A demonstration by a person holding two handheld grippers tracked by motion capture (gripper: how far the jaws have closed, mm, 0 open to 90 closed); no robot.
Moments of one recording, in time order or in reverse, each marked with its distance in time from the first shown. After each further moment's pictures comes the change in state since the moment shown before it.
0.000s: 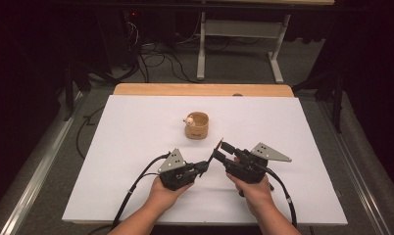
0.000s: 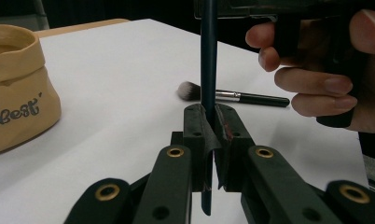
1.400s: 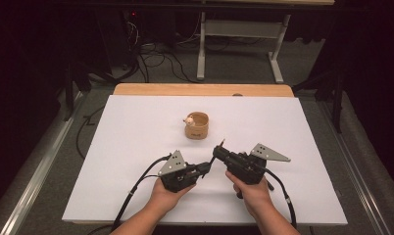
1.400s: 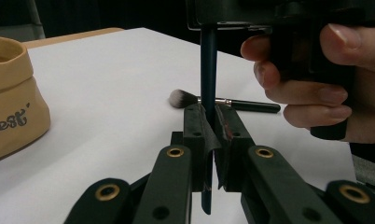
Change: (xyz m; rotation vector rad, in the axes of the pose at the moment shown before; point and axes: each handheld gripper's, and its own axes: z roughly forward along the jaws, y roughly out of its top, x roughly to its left) left arm -0.006 0.000 0.001 -0.032 -0.015 0.012; right arm 0.001 -0.003 0.002 -0.006 0.057 0.043
